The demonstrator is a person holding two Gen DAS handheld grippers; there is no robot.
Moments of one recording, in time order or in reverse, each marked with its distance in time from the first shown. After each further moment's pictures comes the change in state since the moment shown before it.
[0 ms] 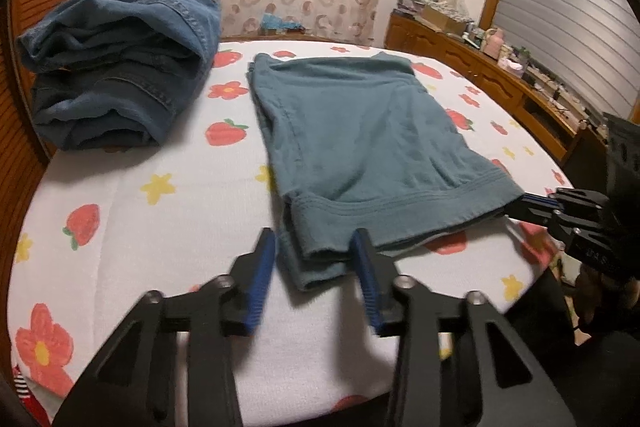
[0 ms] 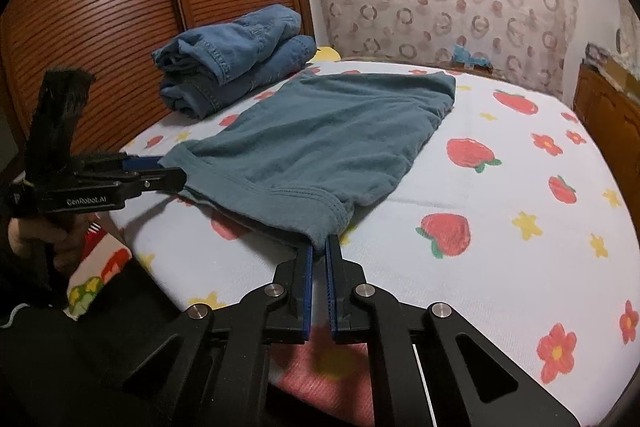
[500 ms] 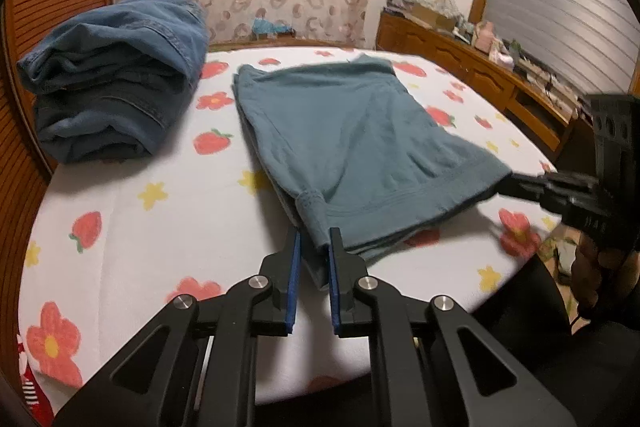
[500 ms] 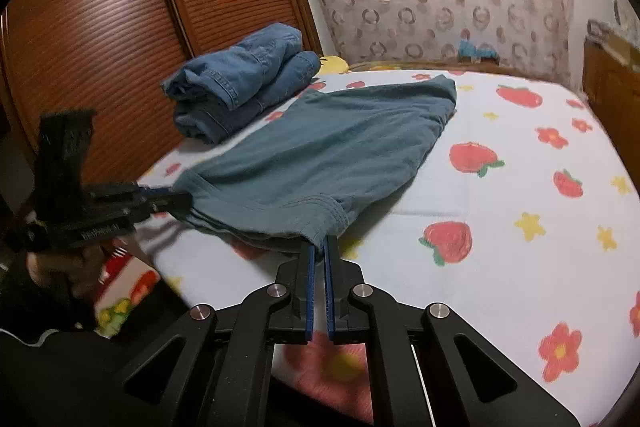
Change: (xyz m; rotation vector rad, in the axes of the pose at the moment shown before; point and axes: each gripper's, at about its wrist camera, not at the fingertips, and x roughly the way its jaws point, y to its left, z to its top) left arm -0.013 -0.019 -0.001 0.053 0.000 -0.001; right arm -0.013 -0.009 0.005 0.065 -0.032 0.050
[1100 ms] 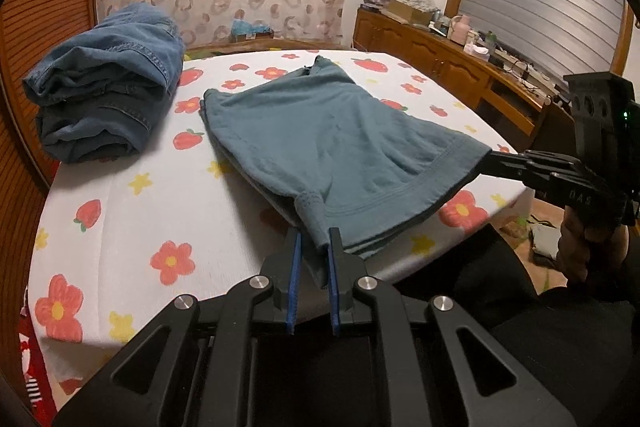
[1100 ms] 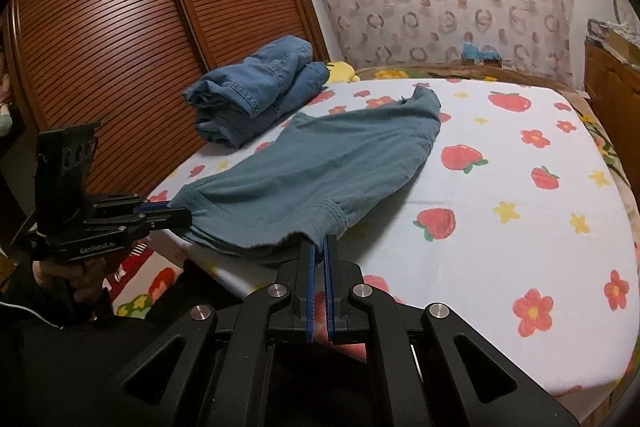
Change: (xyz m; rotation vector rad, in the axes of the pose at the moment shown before) left arm -0.044 -0.028 -0.008 0.032 0.003 -0.060; right arm -0.044 0.006 -0.003 -0.003 -0.020 0.042
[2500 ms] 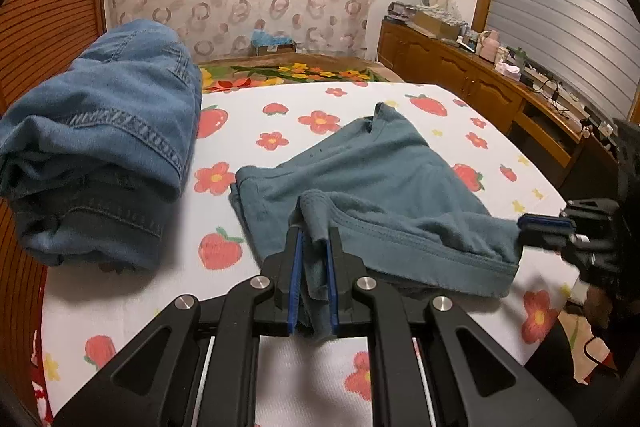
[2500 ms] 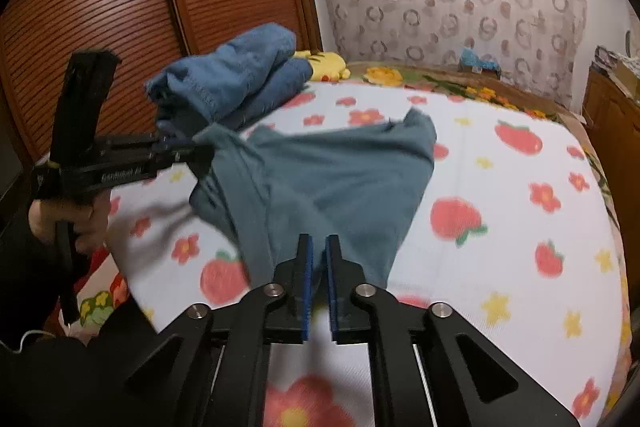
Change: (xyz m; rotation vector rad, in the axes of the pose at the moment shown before) left arm 0.075 0.049 0.082 -0.022 -0.036 0.071; right arm 0.084 -0.012 0.043 -0.099 0.076 -0.103
